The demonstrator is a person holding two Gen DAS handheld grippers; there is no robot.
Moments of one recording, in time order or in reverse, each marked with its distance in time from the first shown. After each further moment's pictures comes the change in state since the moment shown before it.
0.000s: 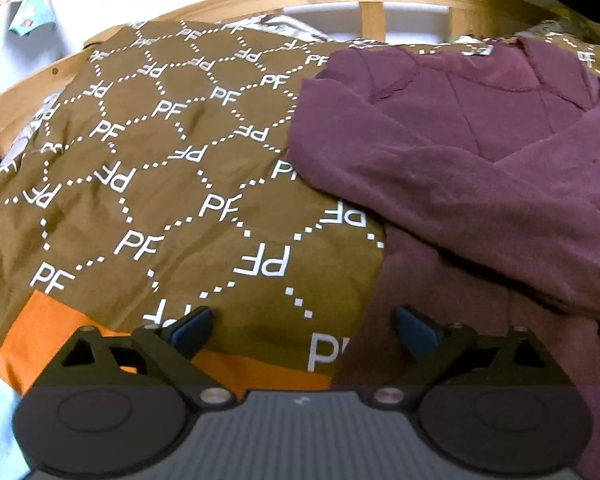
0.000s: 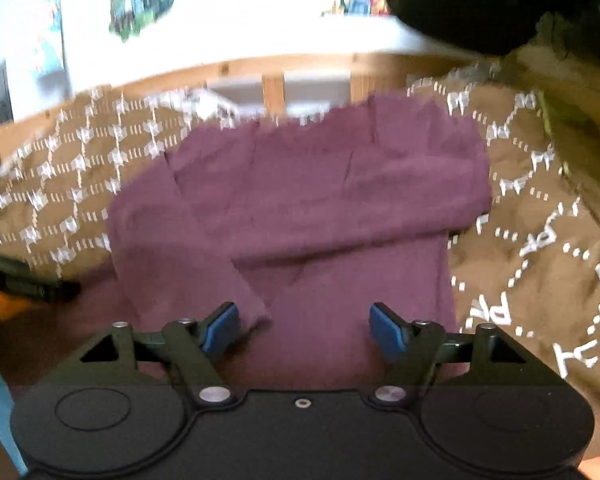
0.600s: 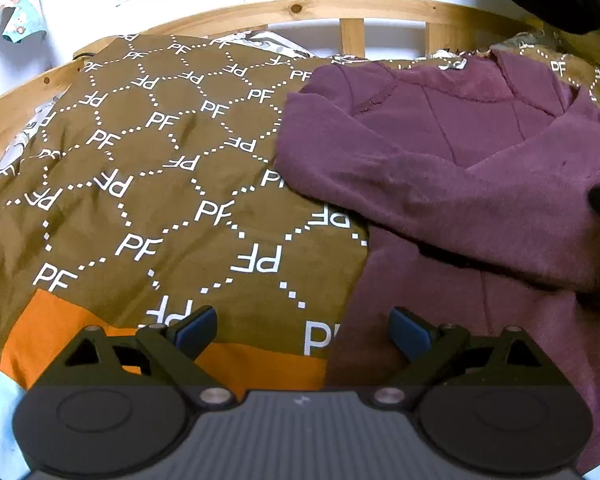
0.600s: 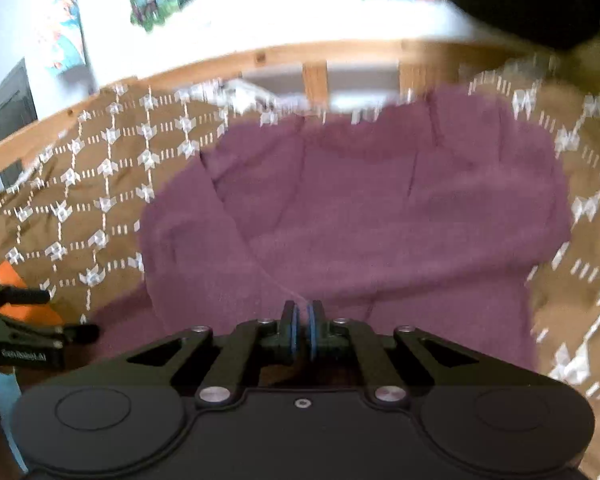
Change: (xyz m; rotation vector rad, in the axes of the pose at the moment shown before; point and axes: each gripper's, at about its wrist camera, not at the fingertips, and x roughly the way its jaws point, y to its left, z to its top) left arm -0.019 0.011 -0.010 0.000 -0.045 -0.068; right arm 0.036 0.024 0.044 -0.011 0.058 0.102
